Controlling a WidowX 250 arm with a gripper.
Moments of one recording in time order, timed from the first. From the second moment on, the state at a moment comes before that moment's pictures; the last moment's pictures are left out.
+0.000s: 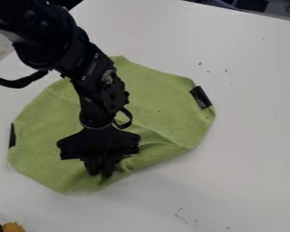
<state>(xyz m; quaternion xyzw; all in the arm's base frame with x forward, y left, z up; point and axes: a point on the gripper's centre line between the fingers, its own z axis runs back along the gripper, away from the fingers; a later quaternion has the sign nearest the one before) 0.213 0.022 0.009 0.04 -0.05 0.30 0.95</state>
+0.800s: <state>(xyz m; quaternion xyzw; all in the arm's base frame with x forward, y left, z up) 0.169 0.004 0.046 0.08 -0.17 0.23 0.96</state>
